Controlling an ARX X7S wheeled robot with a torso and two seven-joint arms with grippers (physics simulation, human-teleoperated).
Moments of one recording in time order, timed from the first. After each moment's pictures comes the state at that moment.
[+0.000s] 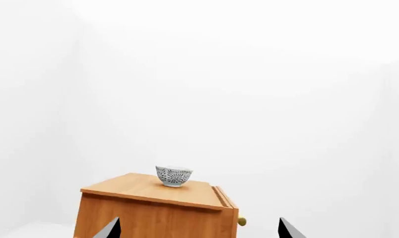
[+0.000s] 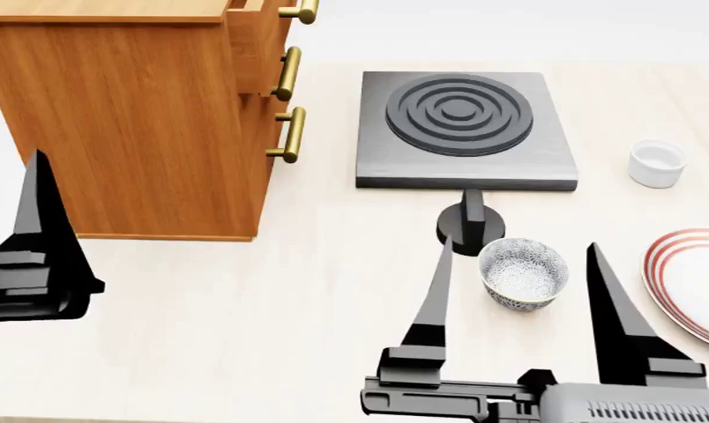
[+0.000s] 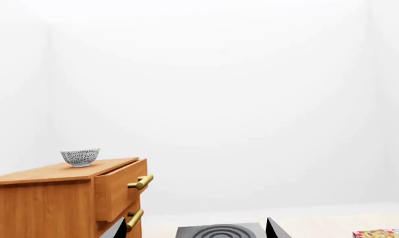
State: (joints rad) left arm -0.30 -0.27 0.13 0.56 -0.39 -0.27 -0.33; right arm 0.13 0.29 -0.16 -0.74 0.31 0.37 0.37
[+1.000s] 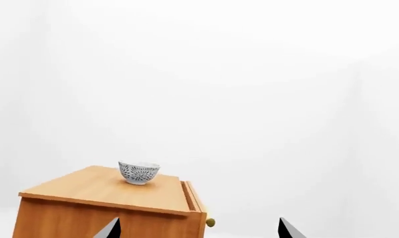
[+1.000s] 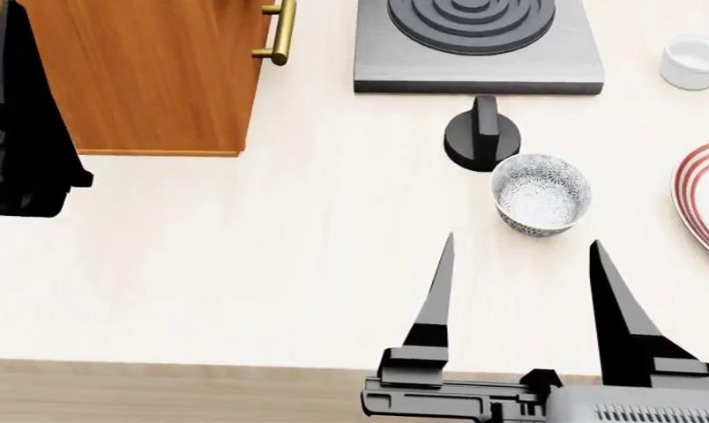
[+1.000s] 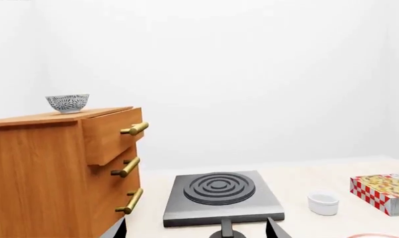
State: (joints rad) left arm -0.62 -0.30 0.15 0.71 -0.59 -0.54 -0.43; right arm 0.13 0.32 -0.17 -0.75 0.34 0.36 0.40
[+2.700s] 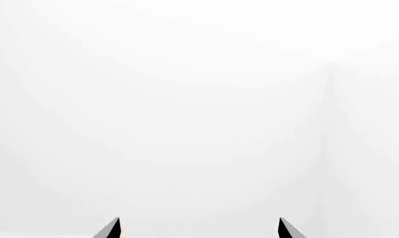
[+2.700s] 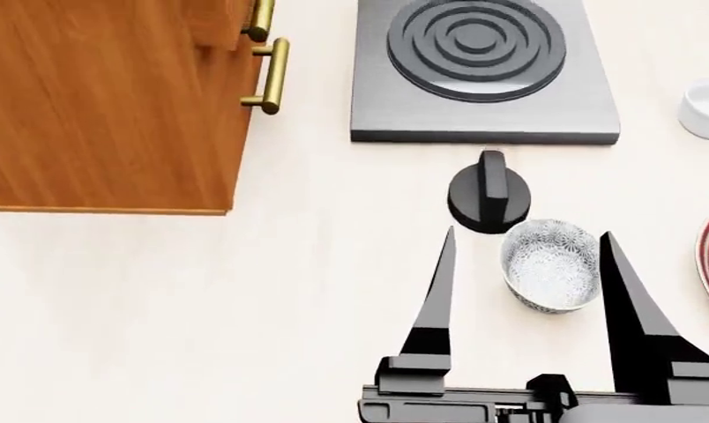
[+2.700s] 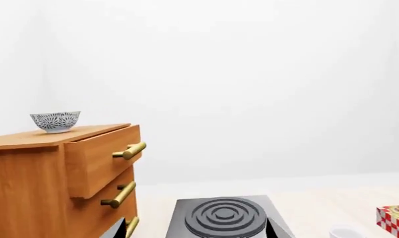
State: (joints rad) left arm -1.58 -0.20 0.11 0.23 -0.98 -1.04 -0.62; right arm 0.13 0.37 -0.18 -0.82 0.37 0.36 0.44
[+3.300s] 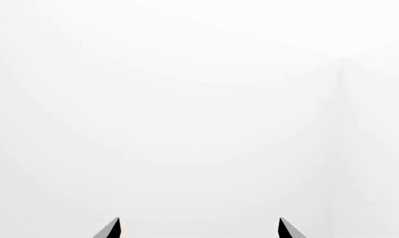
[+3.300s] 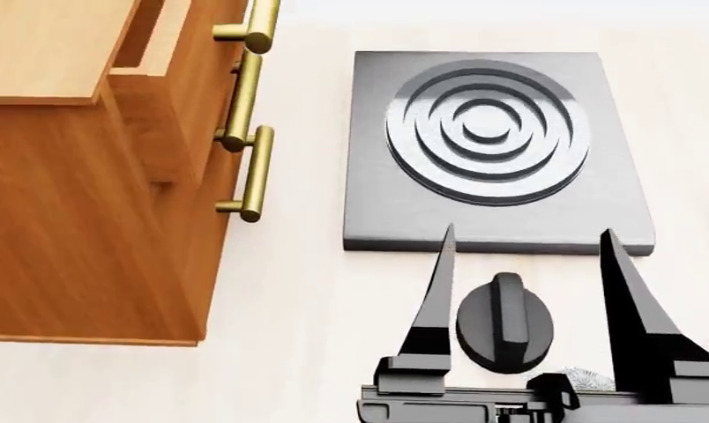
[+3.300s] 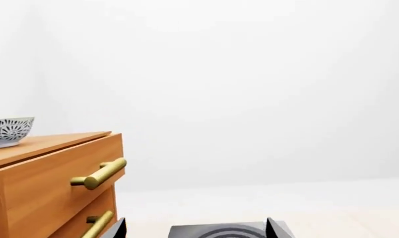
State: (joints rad) left arm -1.68 -0.21 0.12 0.14 -1.00 -1.06 -0.62; right arm 0.14 0.38 -0.19 -0.83 0.38 0.36 0.45
